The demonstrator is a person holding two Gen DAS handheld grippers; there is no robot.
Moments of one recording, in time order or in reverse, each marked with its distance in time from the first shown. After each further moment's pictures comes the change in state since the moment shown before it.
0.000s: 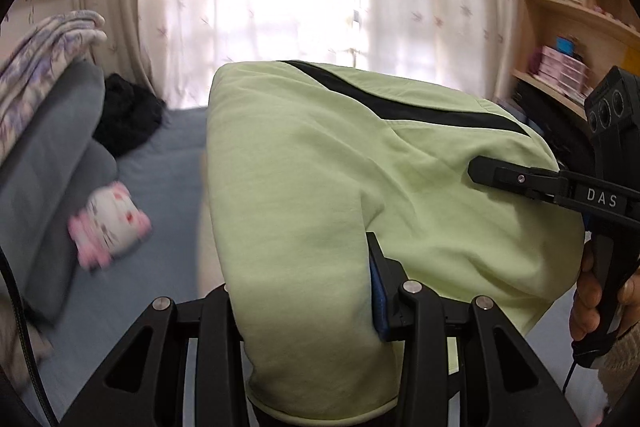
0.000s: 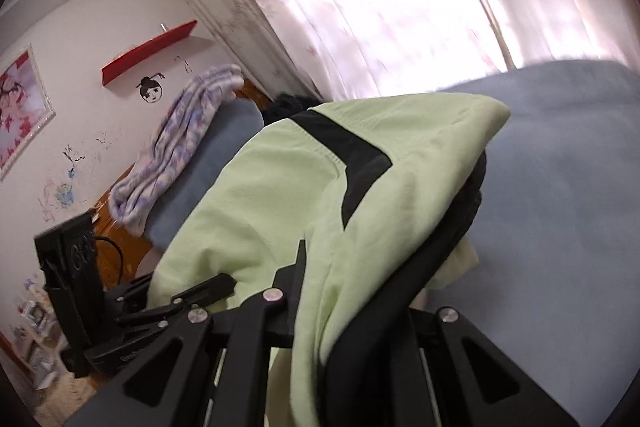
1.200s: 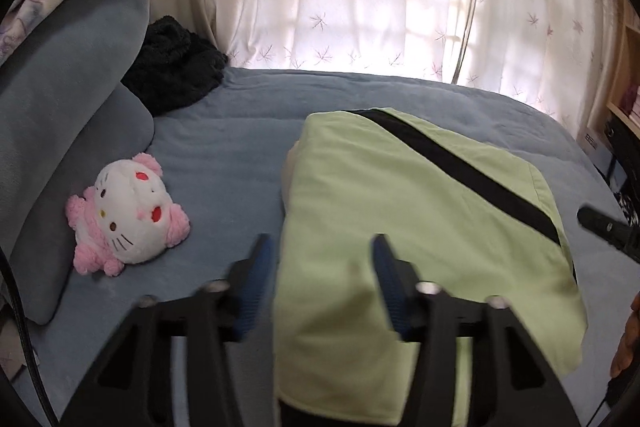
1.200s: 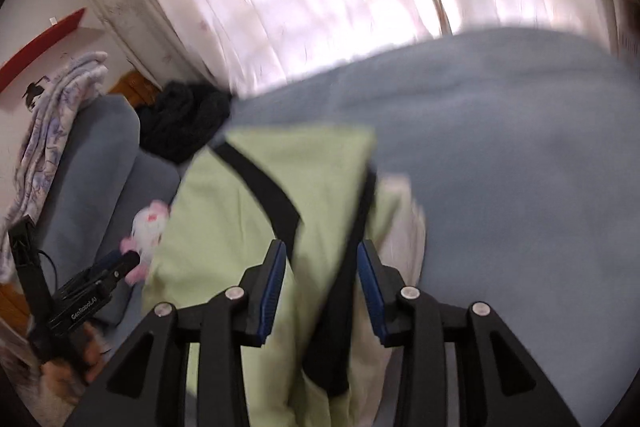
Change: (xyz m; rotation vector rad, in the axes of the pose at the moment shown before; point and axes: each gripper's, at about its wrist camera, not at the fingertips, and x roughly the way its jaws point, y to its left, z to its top) left arm 0.209 0.155 0.016 -0.186 0.073 0.177; right arm 0.176 -0.087 0.027 0.083 0.042 -0.353
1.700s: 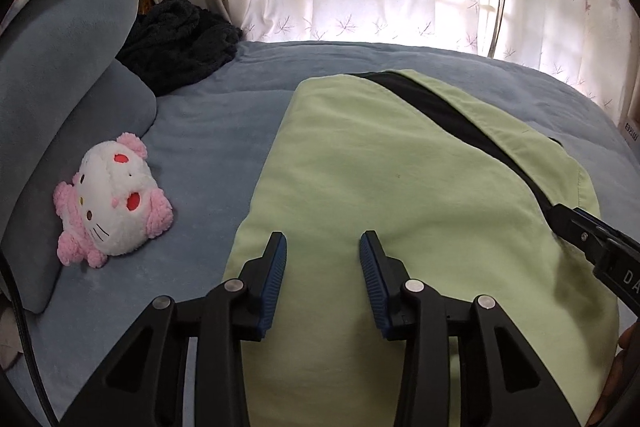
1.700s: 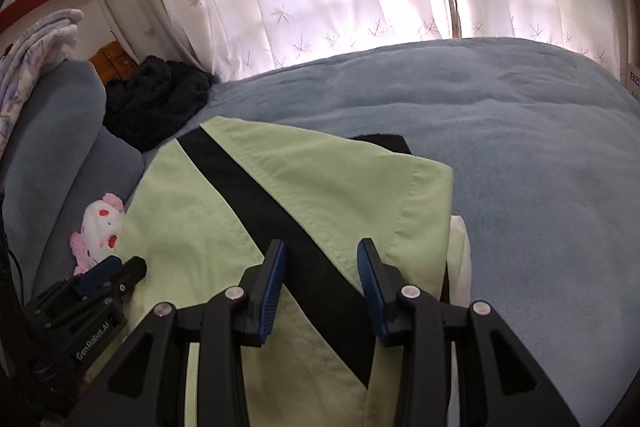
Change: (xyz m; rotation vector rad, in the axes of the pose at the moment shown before) left arm 0.093 -0.030 -0.004 0.003 0.072 0.136; right arm 0.110 0.023 0.003 -0.069 0.058 -0.105
